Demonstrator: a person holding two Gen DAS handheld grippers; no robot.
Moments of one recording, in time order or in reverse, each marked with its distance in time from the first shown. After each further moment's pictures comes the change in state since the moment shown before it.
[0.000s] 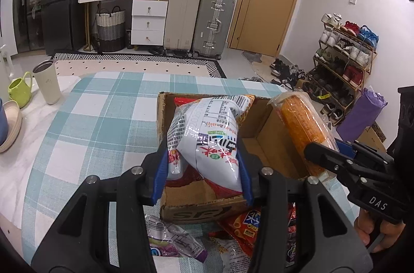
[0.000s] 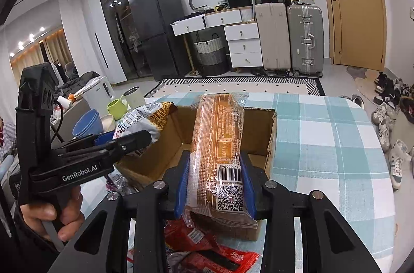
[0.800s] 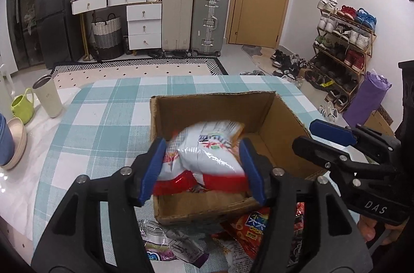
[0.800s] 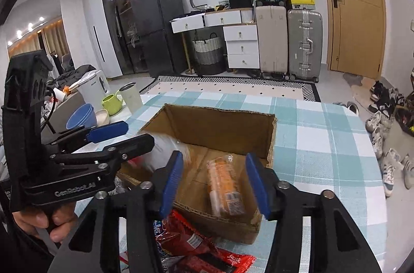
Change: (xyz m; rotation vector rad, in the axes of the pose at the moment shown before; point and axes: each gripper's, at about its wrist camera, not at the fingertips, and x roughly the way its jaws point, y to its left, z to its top) left arm 0.005 -0.012 -0.002 0.097 -0.002 0.024; right arm -0.001 0.009 0.006 -0.050 0.000 -0.042
